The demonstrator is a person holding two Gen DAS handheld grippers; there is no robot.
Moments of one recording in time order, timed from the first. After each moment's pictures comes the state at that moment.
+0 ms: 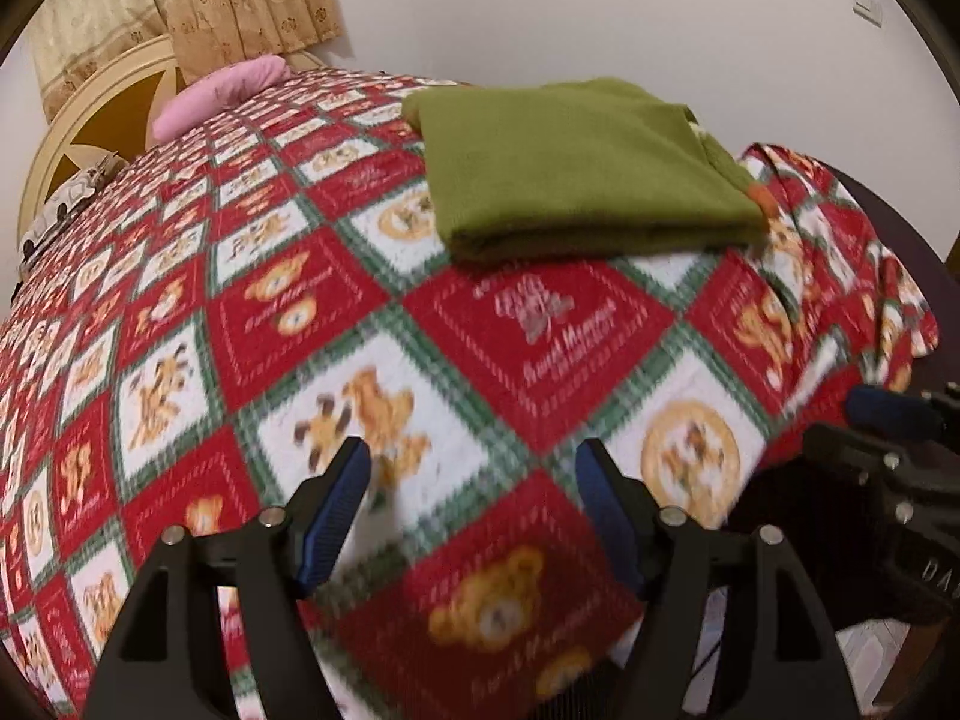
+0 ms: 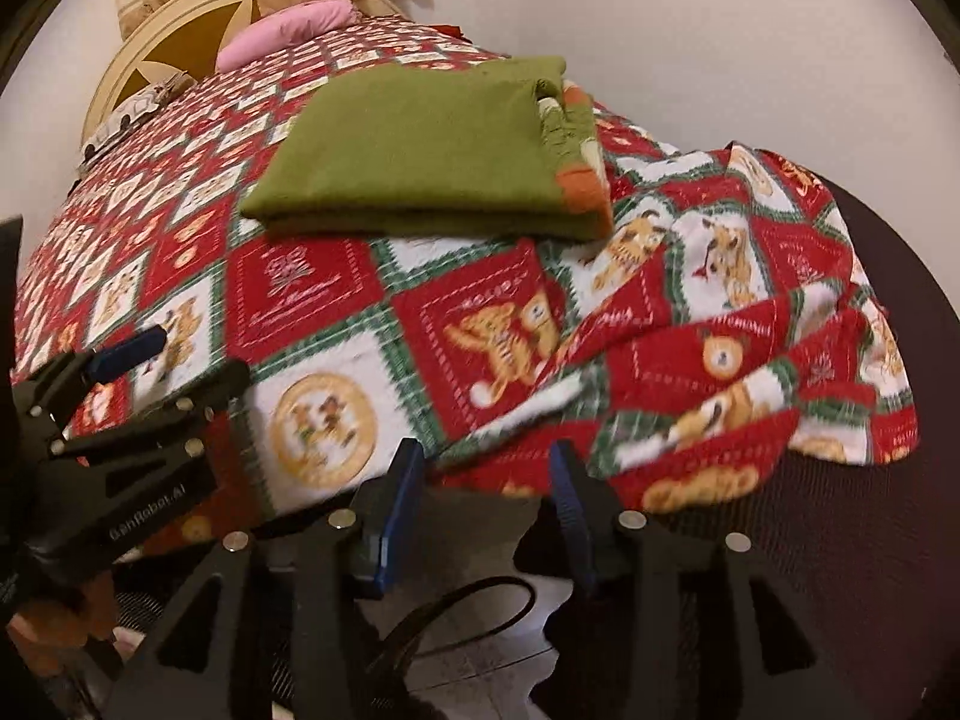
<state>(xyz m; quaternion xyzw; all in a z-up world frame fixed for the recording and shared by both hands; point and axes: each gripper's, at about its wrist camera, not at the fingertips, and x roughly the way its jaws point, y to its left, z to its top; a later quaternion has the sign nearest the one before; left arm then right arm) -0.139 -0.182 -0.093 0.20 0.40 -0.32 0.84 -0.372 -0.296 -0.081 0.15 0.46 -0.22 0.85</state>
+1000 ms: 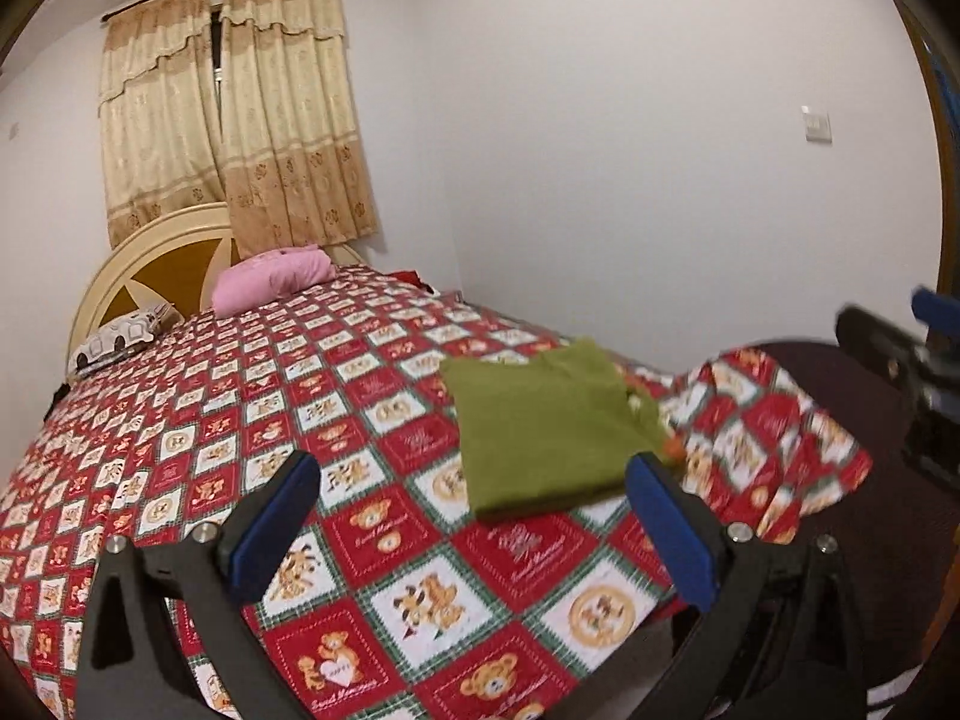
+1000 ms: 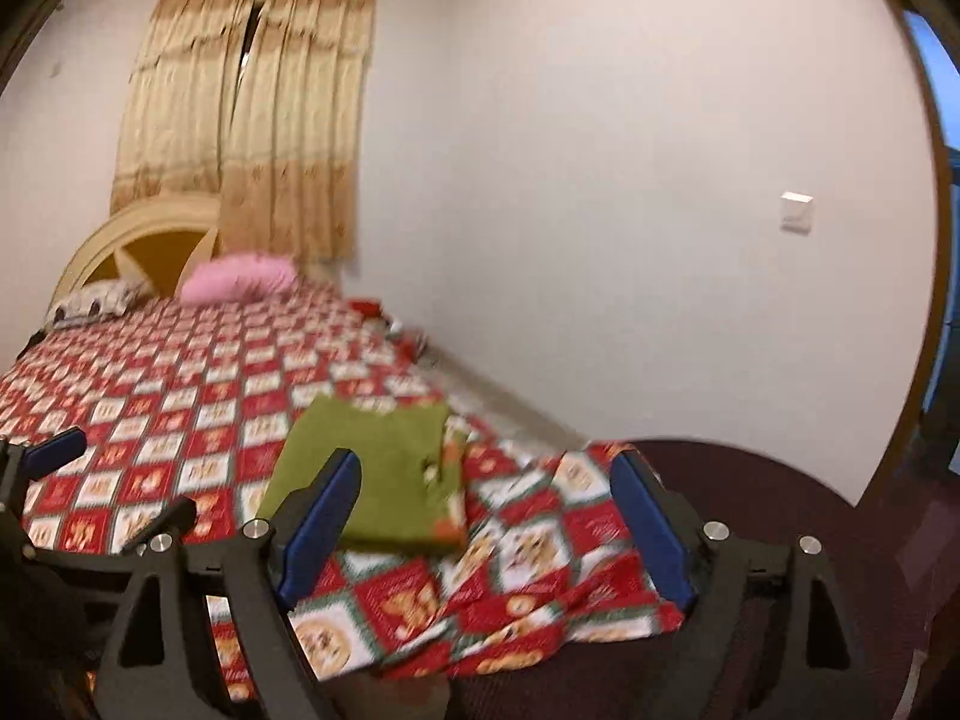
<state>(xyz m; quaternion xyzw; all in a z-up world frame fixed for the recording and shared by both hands) -0.189 -0.152 0.043 0.12 0.17 -0.34 0.92 -0.459 -0.256 0.082 0.02 0.13 -0.38 0.92</state>
